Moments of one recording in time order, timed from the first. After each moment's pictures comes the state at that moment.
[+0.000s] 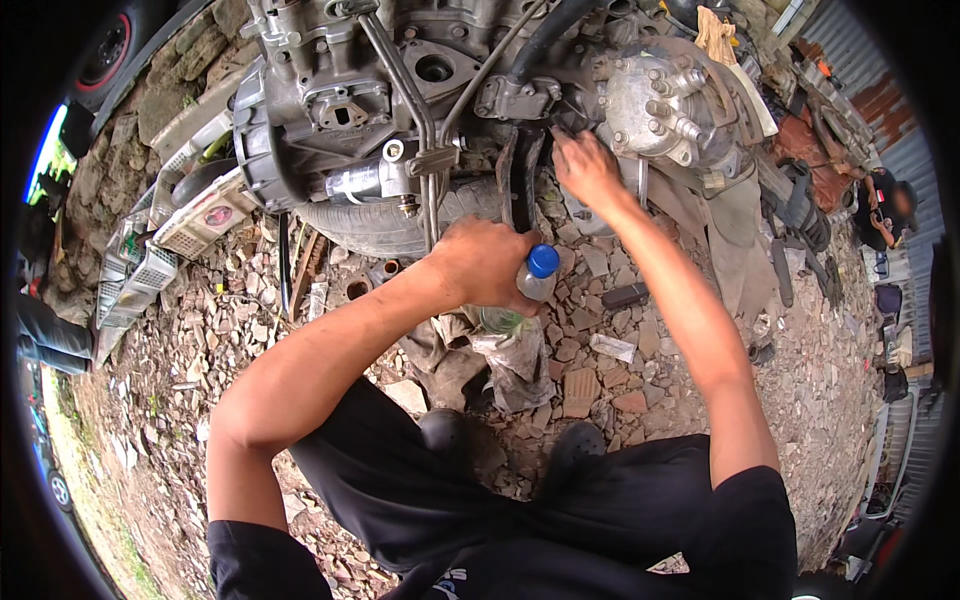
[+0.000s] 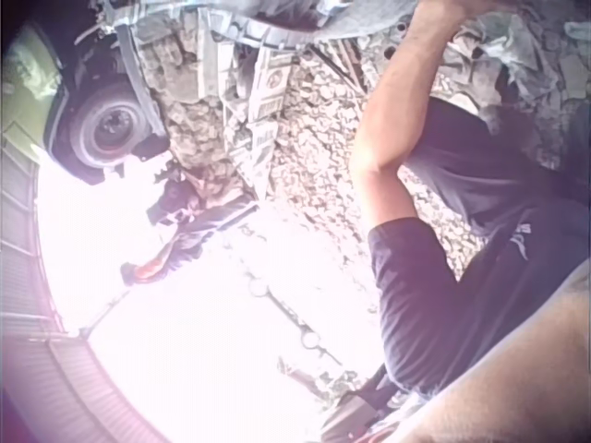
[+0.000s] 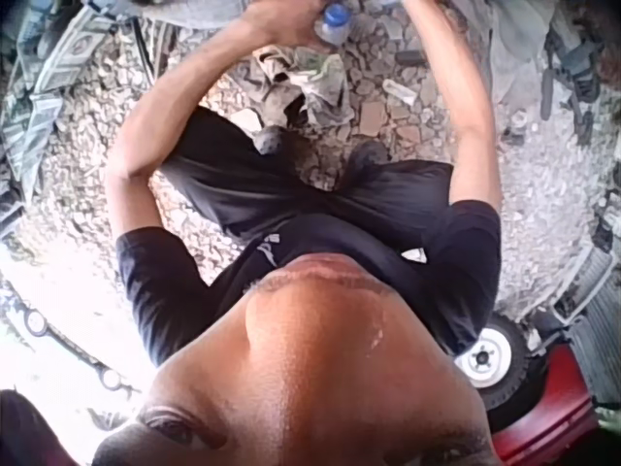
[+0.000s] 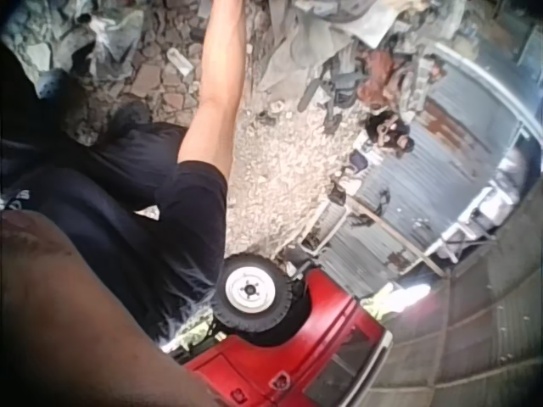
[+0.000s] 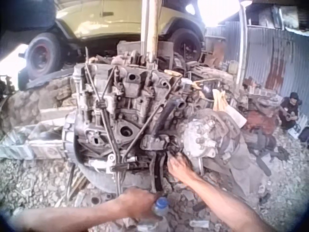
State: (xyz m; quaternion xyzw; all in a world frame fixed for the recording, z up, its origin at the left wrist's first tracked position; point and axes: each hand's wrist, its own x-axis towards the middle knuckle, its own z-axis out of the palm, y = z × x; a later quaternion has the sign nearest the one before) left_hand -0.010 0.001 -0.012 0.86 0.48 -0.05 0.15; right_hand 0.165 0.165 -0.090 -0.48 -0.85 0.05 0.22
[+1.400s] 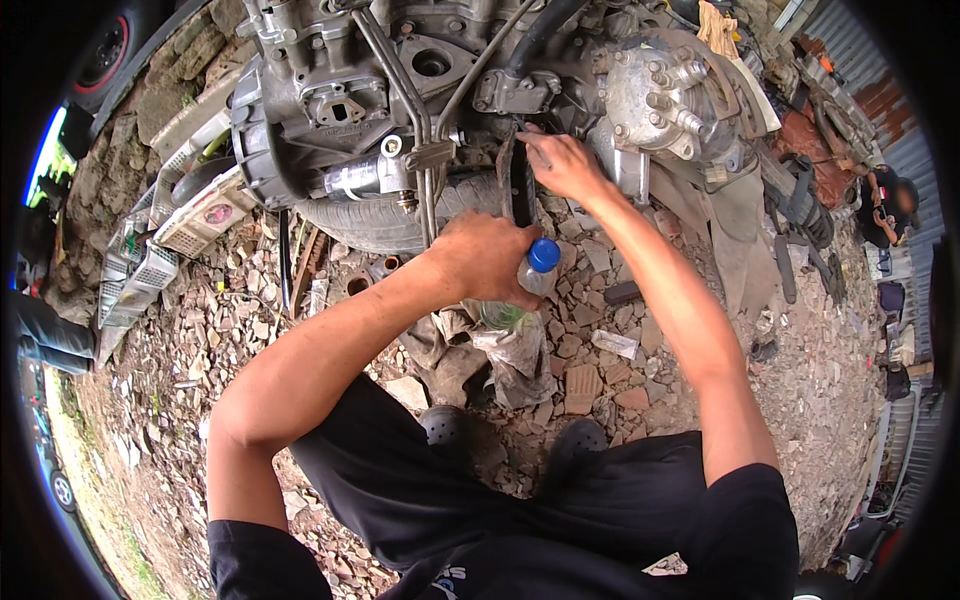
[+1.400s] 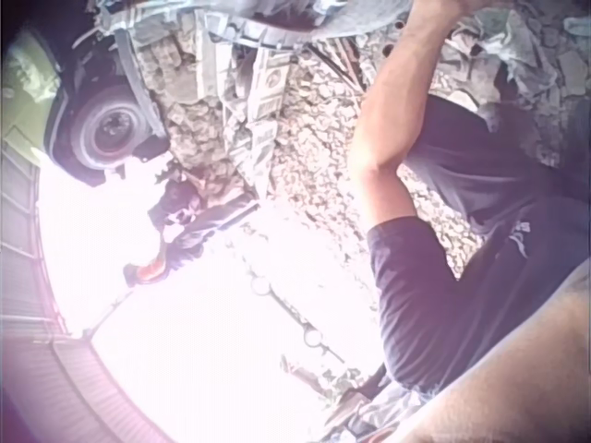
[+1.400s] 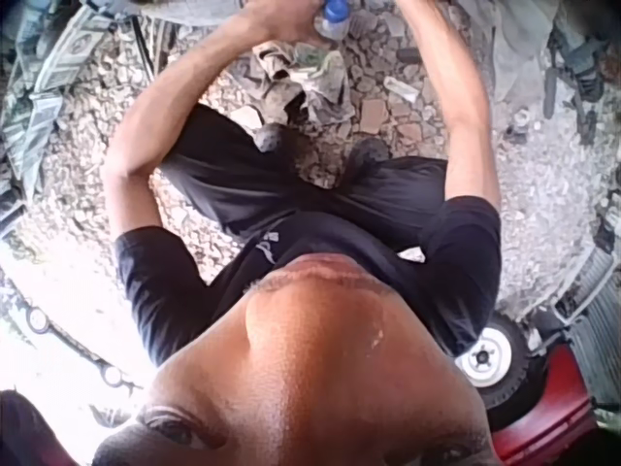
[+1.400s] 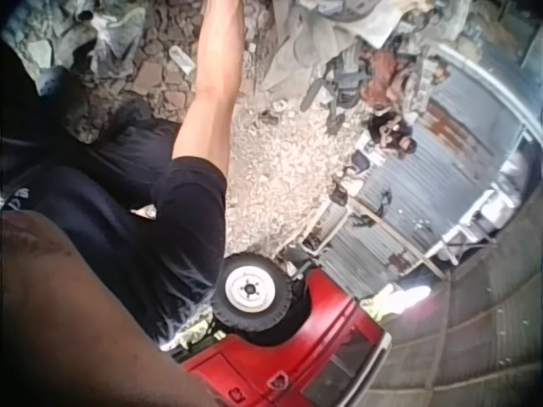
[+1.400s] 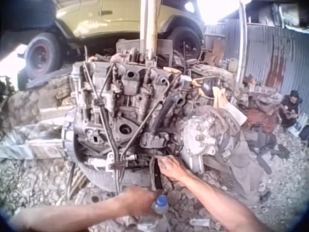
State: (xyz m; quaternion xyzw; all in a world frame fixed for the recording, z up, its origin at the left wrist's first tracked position) left_hand 0.000 0.003 -0.008 0.87 0.47 -0.04 0.14; right_hand 0.161 0.185 -0.128 -0.24 -0.87 -0.11 0.42
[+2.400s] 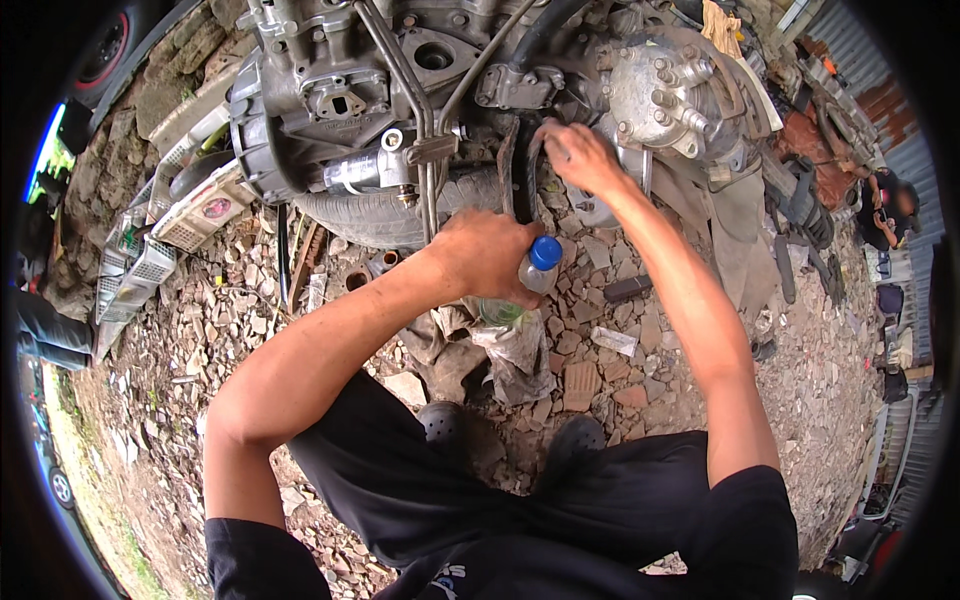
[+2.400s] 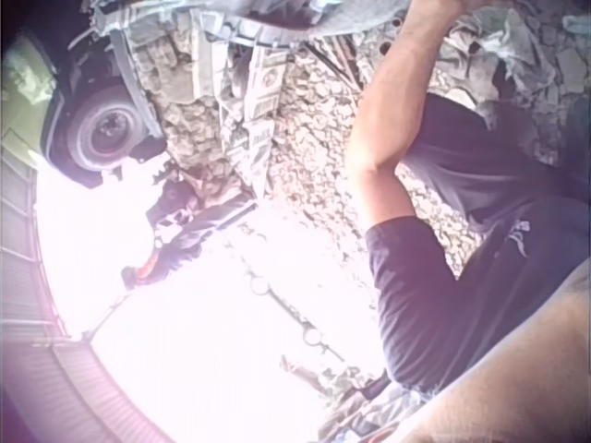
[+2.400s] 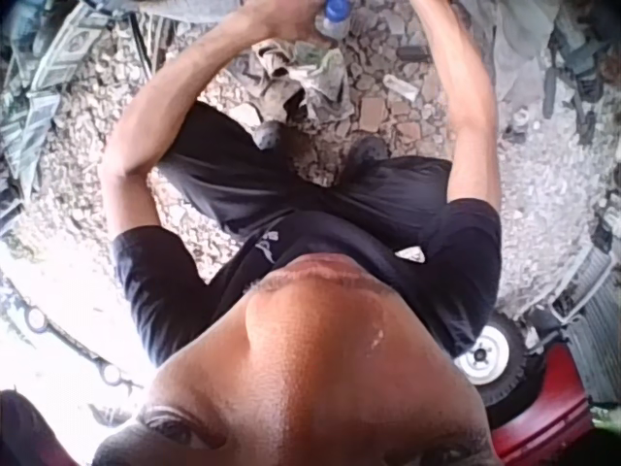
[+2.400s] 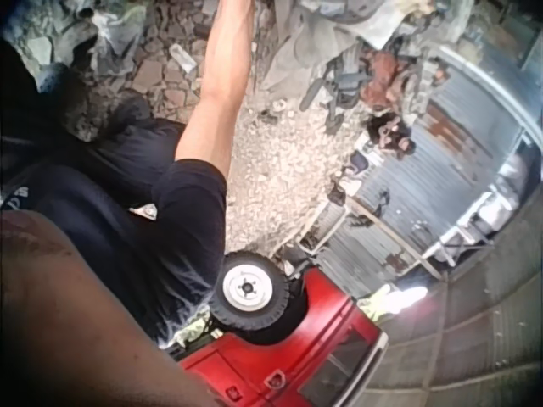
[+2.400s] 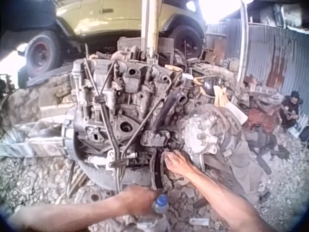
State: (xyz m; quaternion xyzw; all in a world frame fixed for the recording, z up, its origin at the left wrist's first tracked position) left_hand 0.001 0.002 -0.006 0.87 0.47 -0.03 0.17; right_hand 0.190 0.202 -0.128 -0.26 -0.88 -0.13 0.37
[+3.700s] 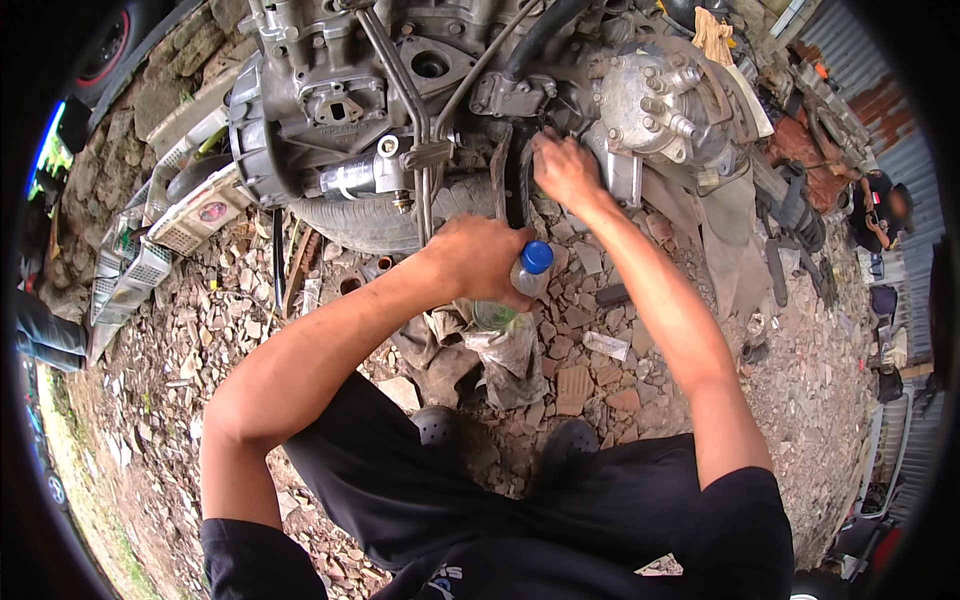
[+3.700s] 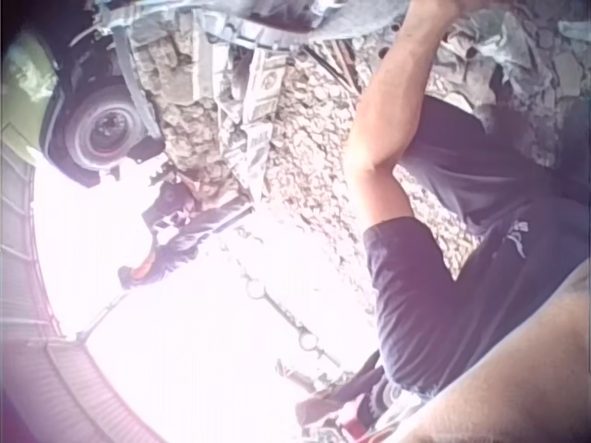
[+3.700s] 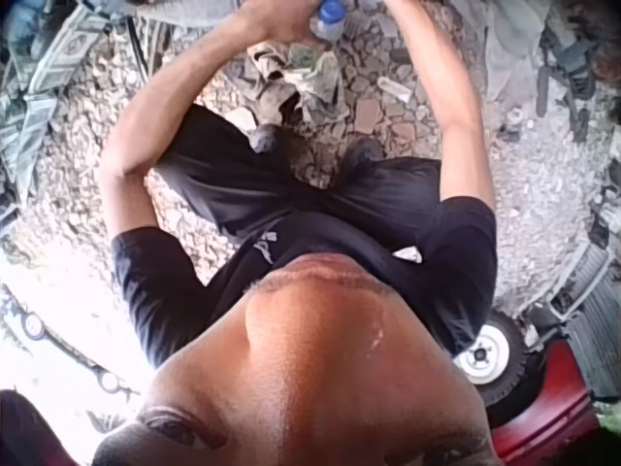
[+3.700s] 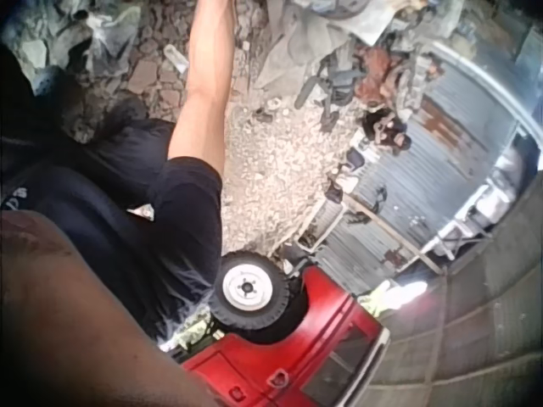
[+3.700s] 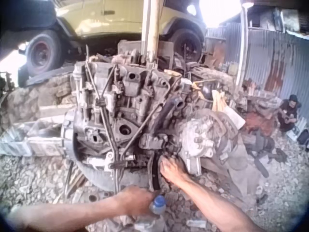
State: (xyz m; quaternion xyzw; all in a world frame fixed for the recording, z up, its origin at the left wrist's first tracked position) left_hand -0.003 0.000 -0.006 0.86 0.47 -0.03 0.17; right_hand 0.162 0.168 -0.121 -0.49 -0.85 -0.04 0.22
